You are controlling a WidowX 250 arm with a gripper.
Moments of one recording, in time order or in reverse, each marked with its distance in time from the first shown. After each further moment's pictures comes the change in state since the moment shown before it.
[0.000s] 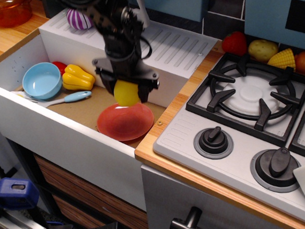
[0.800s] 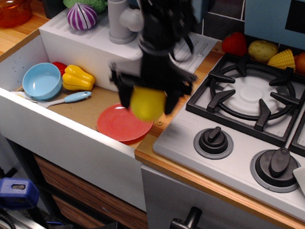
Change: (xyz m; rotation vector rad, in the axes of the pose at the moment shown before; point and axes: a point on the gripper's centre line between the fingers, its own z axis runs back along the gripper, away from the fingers) arm -0.035 -0.046 0.095 0.137 0.188 0.087
